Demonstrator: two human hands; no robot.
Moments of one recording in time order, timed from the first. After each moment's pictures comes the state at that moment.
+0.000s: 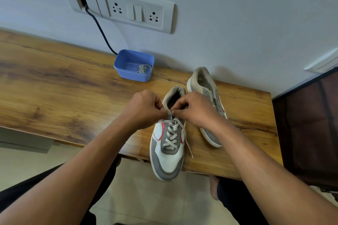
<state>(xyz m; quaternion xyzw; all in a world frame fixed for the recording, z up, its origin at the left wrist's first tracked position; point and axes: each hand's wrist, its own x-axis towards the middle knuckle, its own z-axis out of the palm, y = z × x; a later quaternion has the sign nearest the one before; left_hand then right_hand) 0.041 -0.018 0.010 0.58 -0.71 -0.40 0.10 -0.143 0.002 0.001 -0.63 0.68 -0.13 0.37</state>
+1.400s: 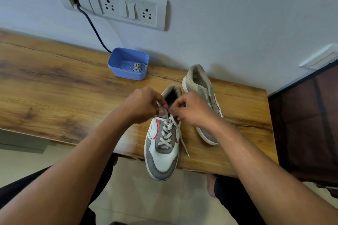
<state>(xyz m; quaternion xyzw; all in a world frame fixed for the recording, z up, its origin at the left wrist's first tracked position) 0.033 -0.032 0.005 0.53 -0.75 -0.39 0.04 -0.149 0.008 -0.004 -0.58 0.68 -0.16 0.42</state>
